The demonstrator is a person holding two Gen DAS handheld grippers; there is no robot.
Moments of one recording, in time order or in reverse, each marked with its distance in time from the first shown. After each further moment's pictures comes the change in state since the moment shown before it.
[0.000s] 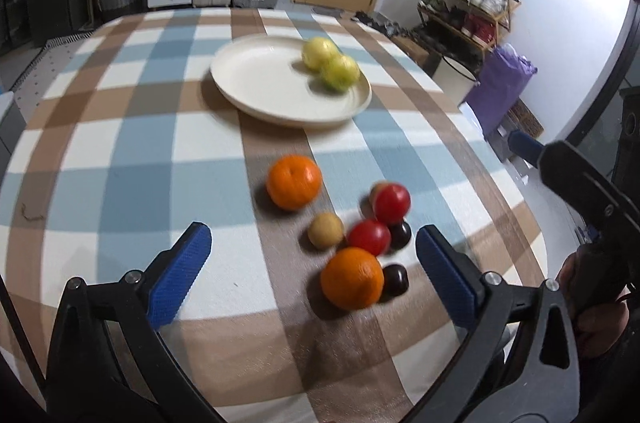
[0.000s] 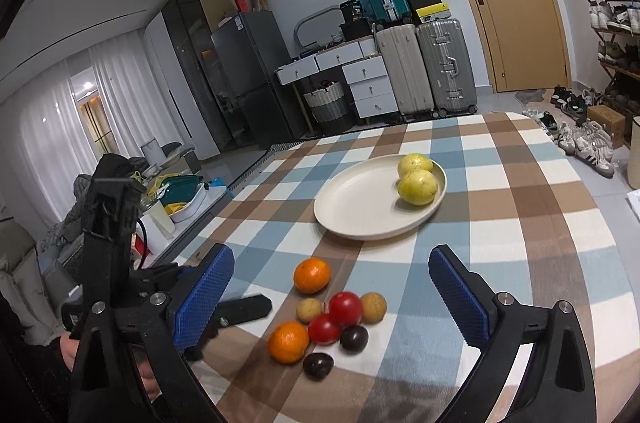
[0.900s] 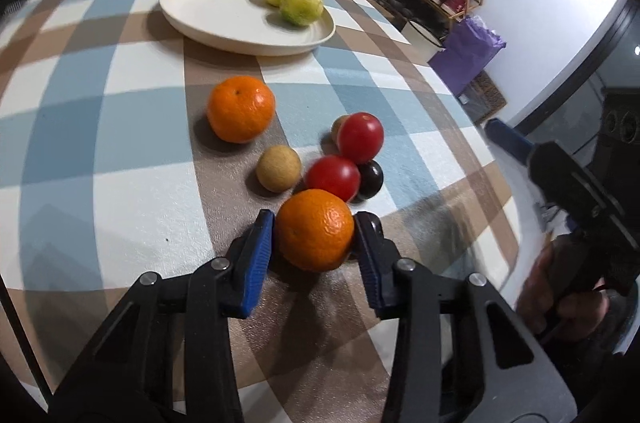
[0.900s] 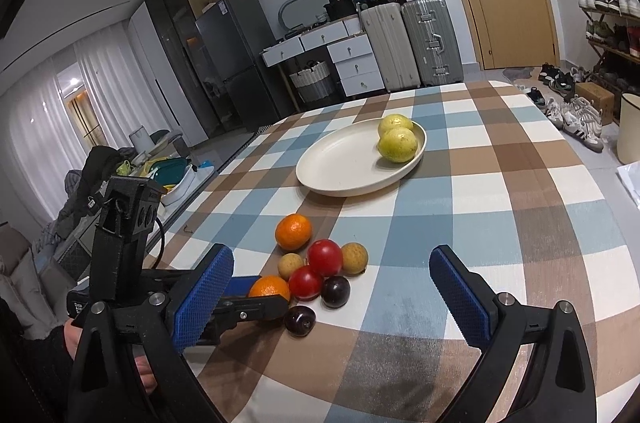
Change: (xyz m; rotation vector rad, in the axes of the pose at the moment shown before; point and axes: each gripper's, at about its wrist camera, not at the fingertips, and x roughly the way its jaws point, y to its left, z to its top) left arm 0.043 0.002 -0.022 -0.040 0.161 -0.192; right arm -0.007 -0.010 -0.028 0.035 0.074 -0.035
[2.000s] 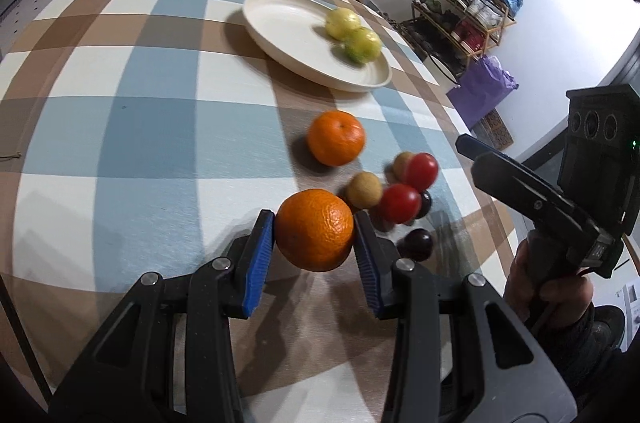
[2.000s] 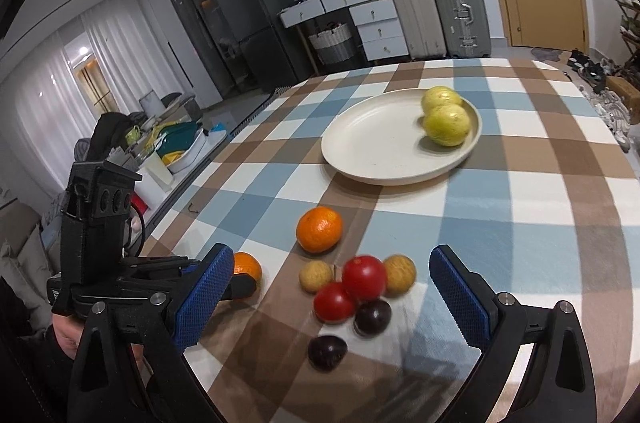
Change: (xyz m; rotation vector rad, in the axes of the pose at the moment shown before) left arm -0.046 0.061 -0.002 -0.101 -0.092 0.032; right arm 0.066 0.023 0.021 -0.055 0.157 0.060
